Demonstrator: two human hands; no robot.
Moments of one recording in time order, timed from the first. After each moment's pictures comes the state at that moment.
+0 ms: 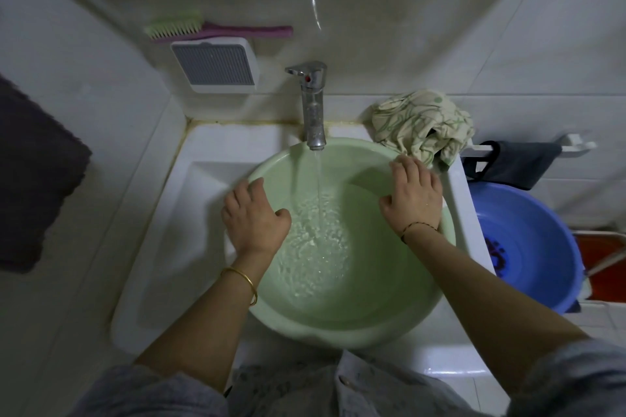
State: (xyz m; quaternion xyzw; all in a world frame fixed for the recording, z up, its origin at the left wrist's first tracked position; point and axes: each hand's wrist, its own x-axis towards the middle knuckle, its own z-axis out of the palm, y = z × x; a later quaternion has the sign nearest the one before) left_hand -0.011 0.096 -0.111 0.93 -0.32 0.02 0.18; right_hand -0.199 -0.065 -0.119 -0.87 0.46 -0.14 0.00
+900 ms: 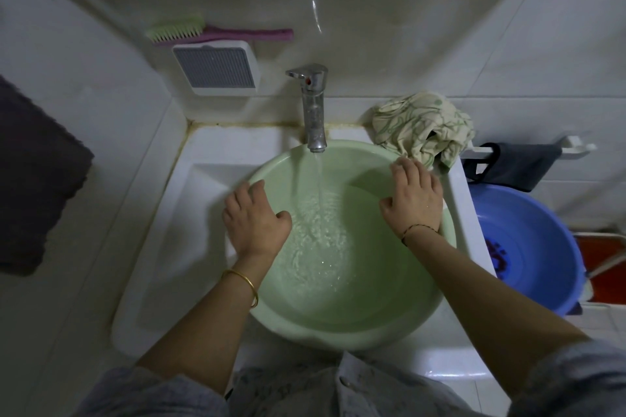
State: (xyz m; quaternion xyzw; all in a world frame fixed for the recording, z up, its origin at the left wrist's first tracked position) left_hand -0.010 0.095 -0.113 0.93 -0.32 0.03 0.18; right_hand -0.198 -0.065 -0.117 -0.87 0.47 -0.12 0.01
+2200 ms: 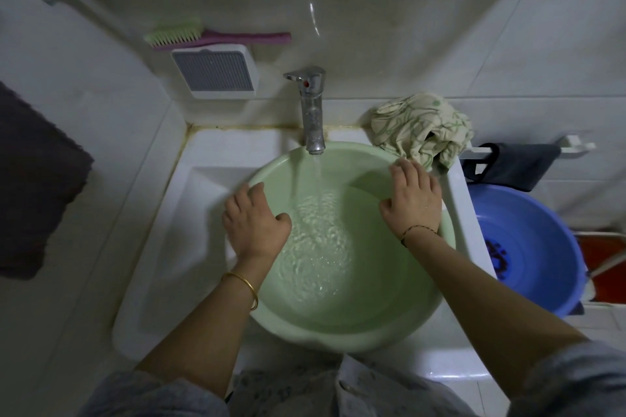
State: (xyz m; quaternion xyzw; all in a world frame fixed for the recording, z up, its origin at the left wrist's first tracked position) left_hand -0.011 0.095 -0.110 0.93 -0.32 0.01 0.17; right_hand -0.199 -0.066 -0.119 -0.87 0.47 -0.13 0.01
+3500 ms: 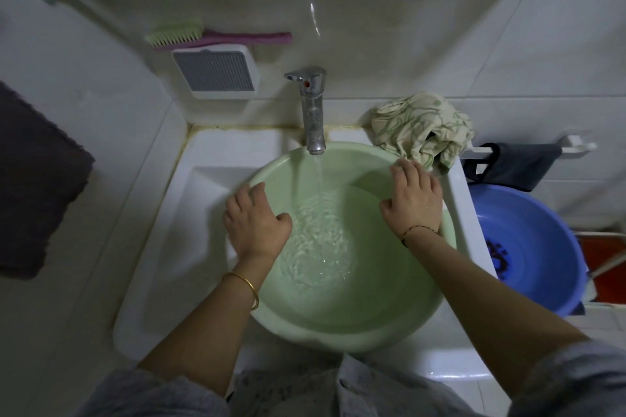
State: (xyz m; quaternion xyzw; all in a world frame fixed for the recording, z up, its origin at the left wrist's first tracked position) left_hand -0.010 0.095 -0.113 0.93 -0.32 0.02 0.17; right_hand -0.199 -0.067 -0.123 -0.87 0.46 -0.14 0.00
